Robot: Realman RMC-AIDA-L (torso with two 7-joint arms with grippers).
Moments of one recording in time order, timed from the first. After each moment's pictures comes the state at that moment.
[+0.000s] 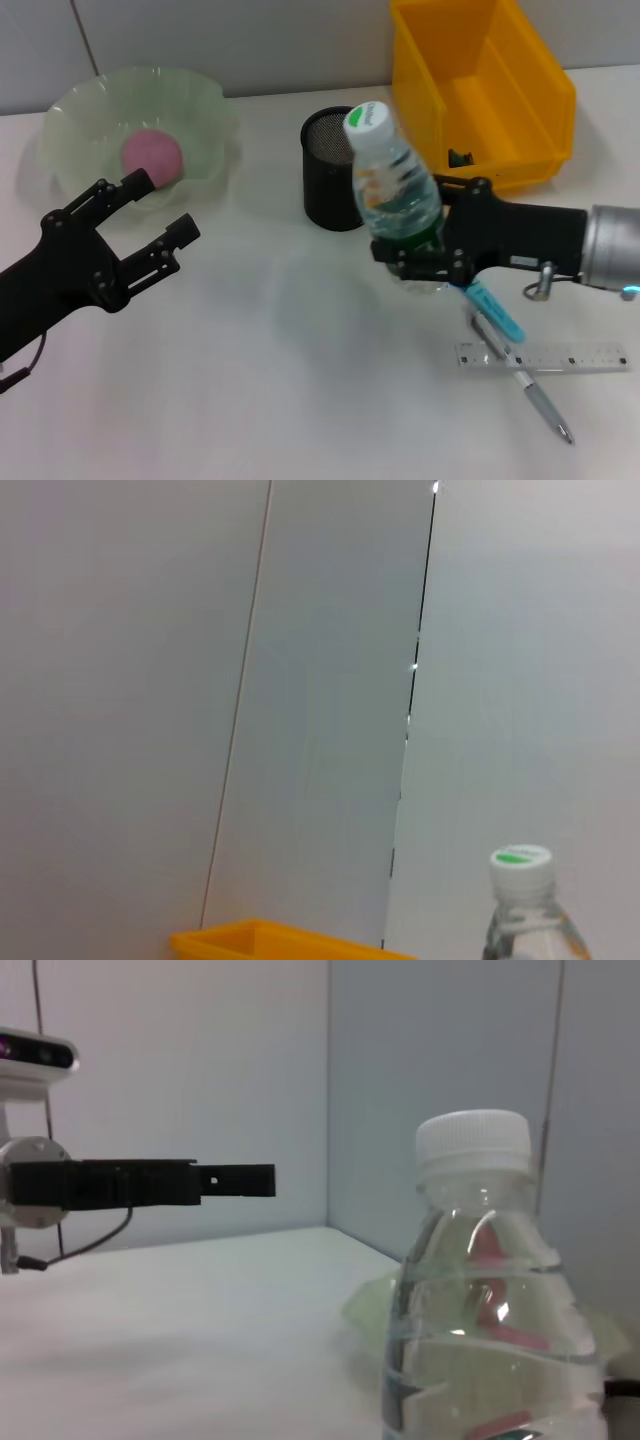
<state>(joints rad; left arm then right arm) -0.36 -2.06 0.90 0.37 1.34 1.65 -0.91 0.39 2.08 -1.04 -0.75 -1.62 -1.38 1.11</state>
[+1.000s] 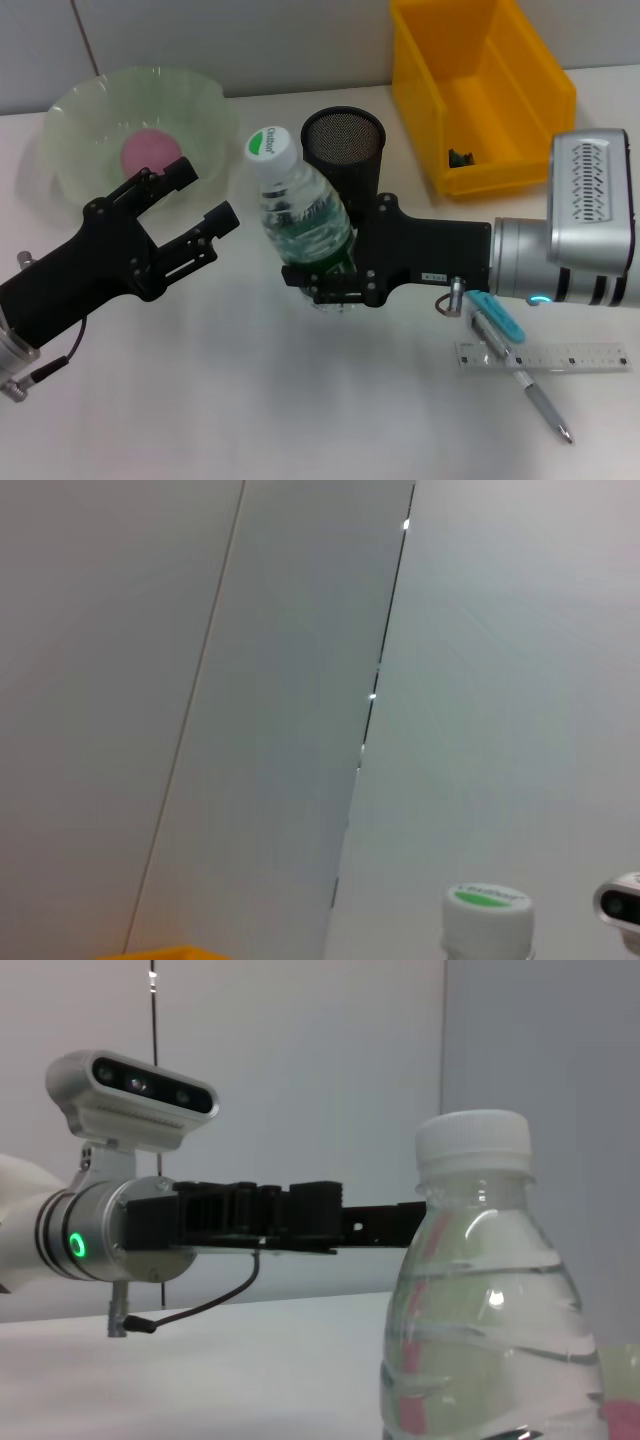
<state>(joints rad) -0.43 -2.07 0.90 0.29 1.34 1.67 -0.93 0.59 2.09 -1.12 -0.39 -1.49 -1.38 0.88</state>
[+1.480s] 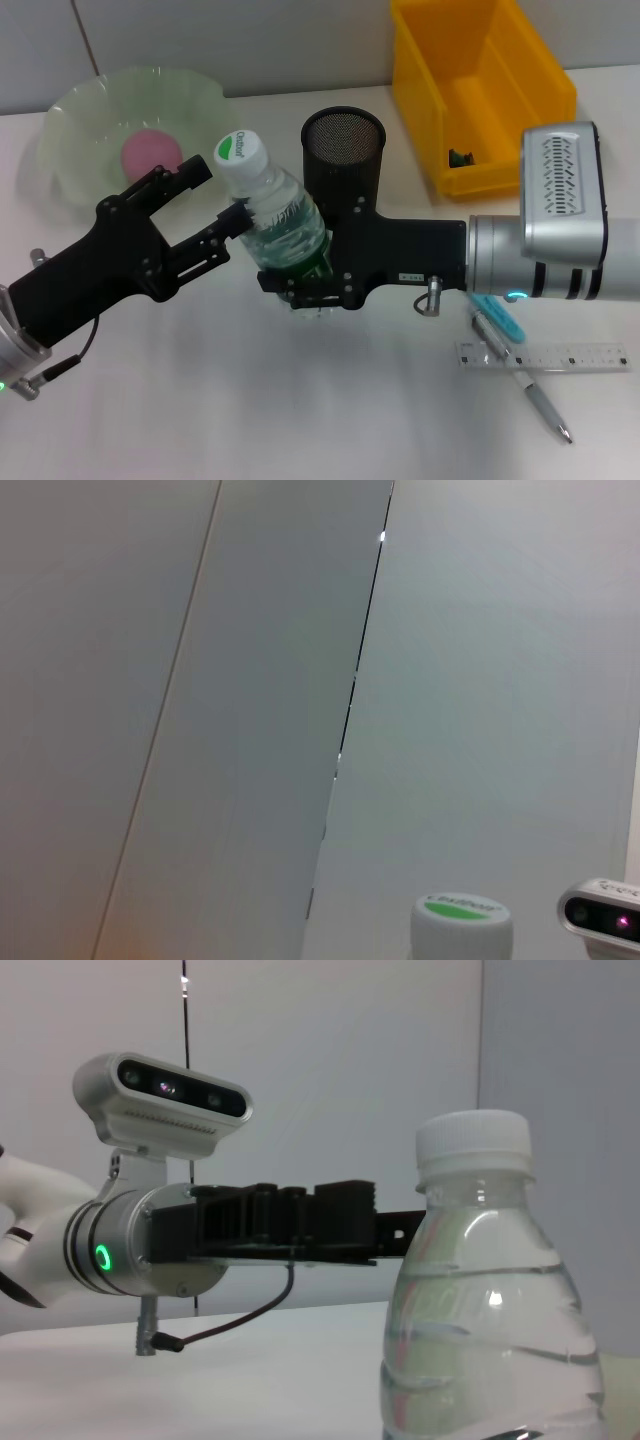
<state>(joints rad) -0.46 -2.07 0.91 0.26 1.34 1.70 -0.92 0.67 2.09 -1.13 -0.32 -1.48 -1.38 0.86</state>
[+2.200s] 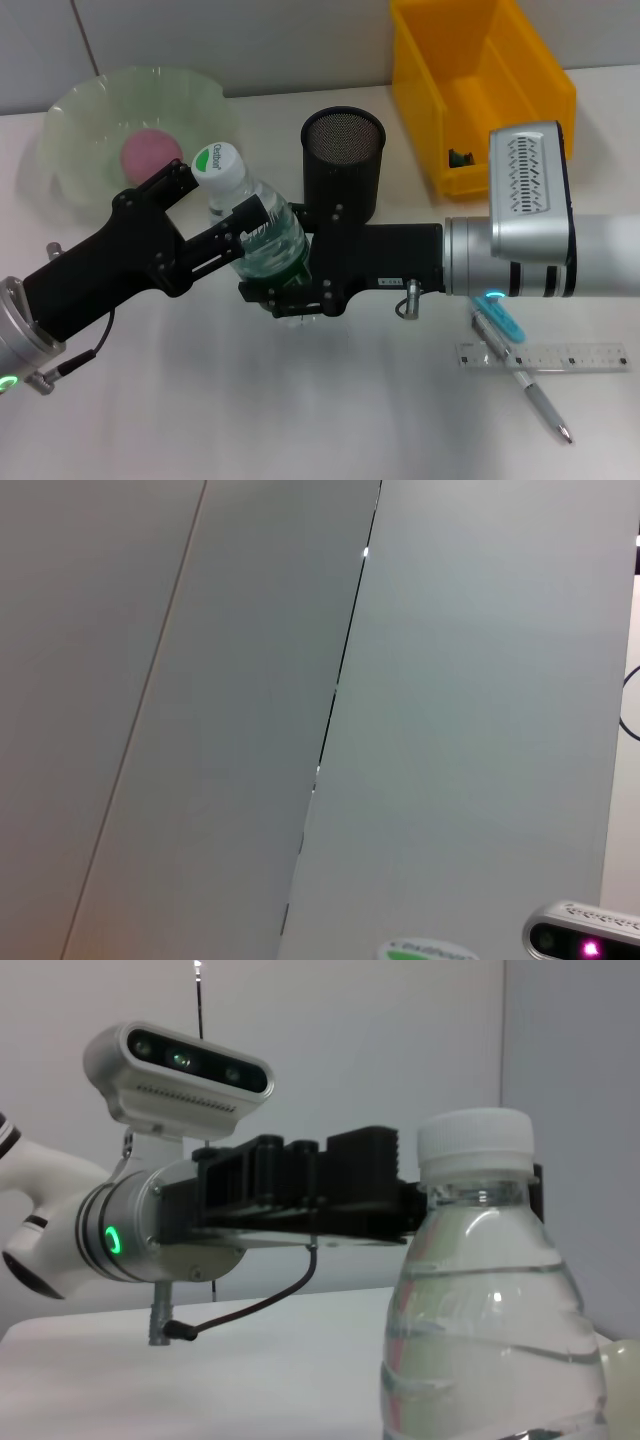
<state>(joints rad) -0.49 -2.08 0.91 0.22 1.34 1.72 -0.92 0.74 2.09 -1.14 -0.23 -1.48 -1.35 0.85</state>
